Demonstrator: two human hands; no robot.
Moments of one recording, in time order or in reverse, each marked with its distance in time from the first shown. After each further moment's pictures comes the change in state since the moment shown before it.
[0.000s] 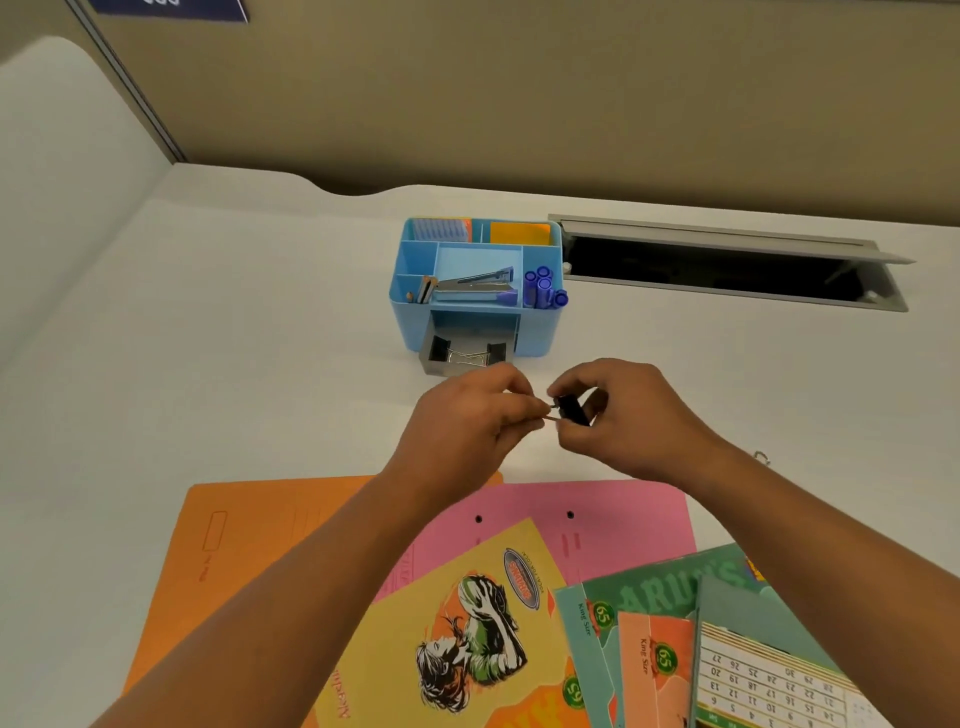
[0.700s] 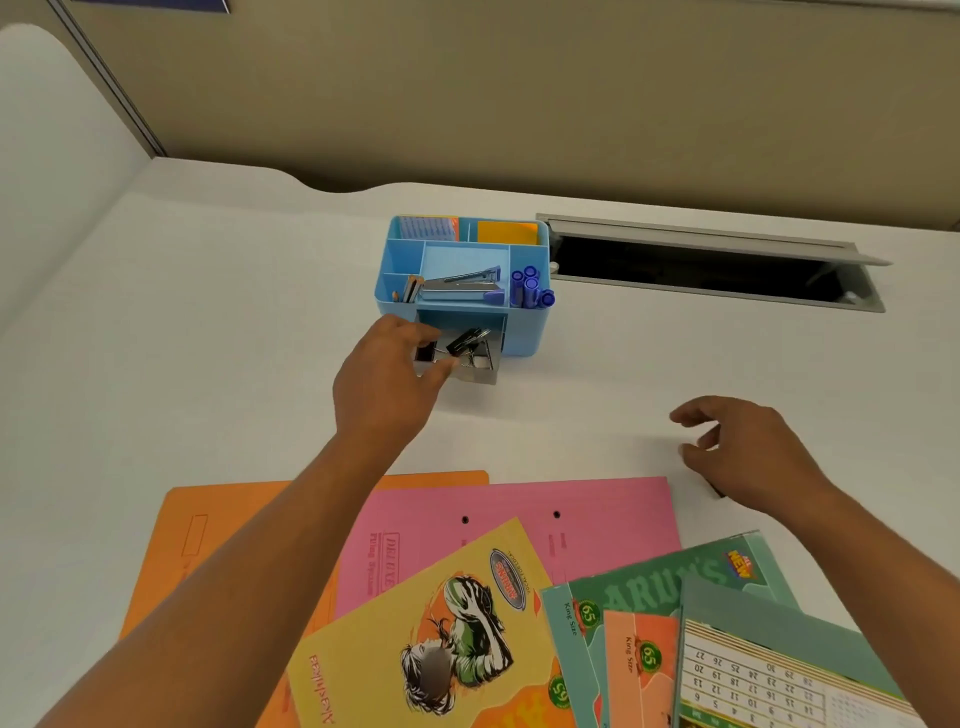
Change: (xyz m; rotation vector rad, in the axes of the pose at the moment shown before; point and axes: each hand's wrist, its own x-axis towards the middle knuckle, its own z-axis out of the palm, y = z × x) left_hand 0.013 -0.046 -0.009 0.060 0.150 -0.662; right_hand -0.043 0.107 -0.040 -0.149 0.103 0.338
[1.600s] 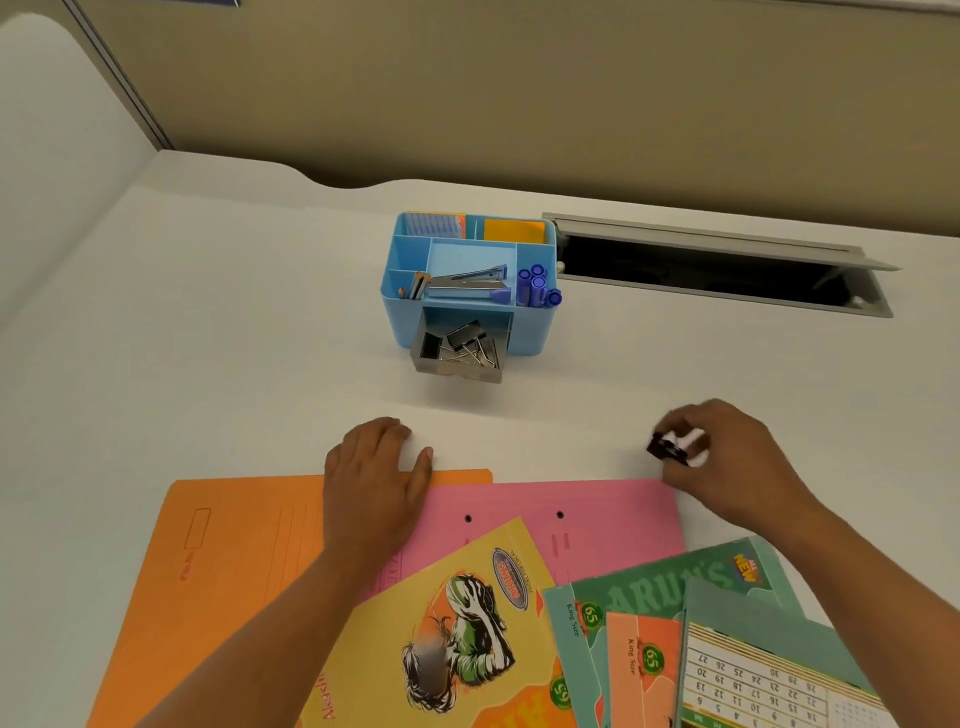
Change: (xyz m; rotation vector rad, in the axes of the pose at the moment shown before) left_hand -0.090 -0.083 0.055 0.184 0.034 0.082; right_hand -0.010 -0.016 0.011 0.023 -0.004 -0.153
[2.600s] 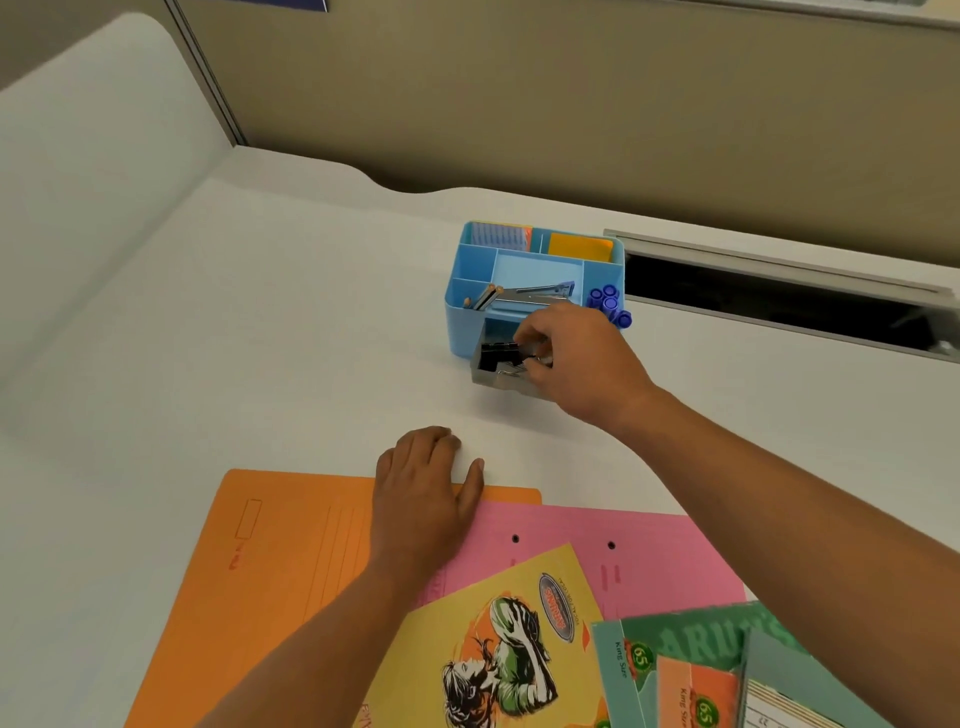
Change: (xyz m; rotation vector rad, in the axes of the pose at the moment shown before) left_hand 0.000 0.000 0.002 0.032 0.006 -0.008; right_hand 0.106 -0.173 0.054 -0.088 0.027 -0.380
